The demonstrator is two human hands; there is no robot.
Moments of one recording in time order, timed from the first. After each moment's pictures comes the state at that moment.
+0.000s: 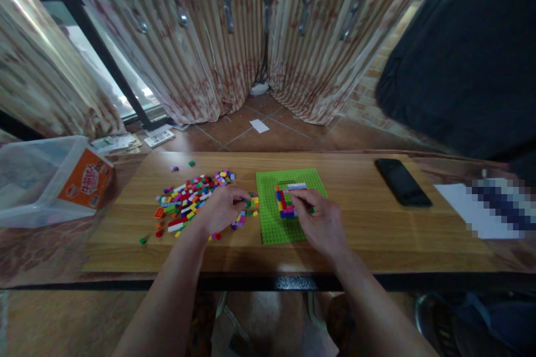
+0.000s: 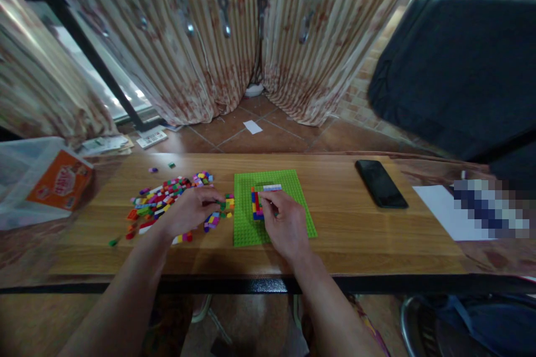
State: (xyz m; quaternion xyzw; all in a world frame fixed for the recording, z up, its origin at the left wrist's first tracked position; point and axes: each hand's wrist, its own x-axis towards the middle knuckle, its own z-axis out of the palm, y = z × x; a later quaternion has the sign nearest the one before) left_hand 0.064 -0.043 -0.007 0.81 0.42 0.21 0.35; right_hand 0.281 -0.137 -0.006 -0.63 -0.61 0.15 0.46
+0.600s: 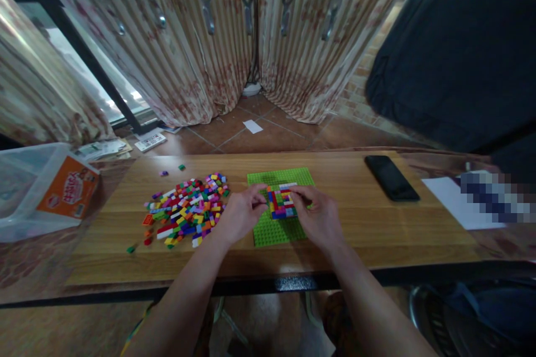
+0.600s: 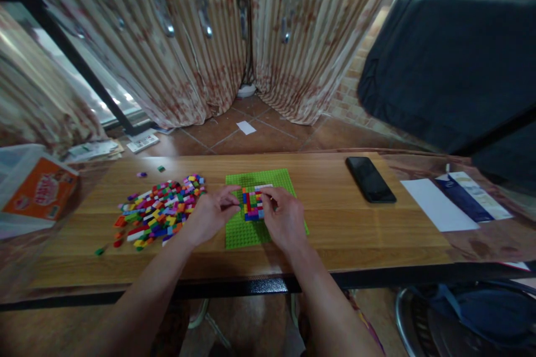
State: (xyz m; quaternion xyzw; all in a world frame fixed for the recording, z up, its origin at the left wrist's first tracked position) left_hand 0.120 -0.061 -0.024 0.78 0.40 0.27 0.40; right_hand 0.297 -0.131 -0.010 -0.66 -0.58 0.14 0.45
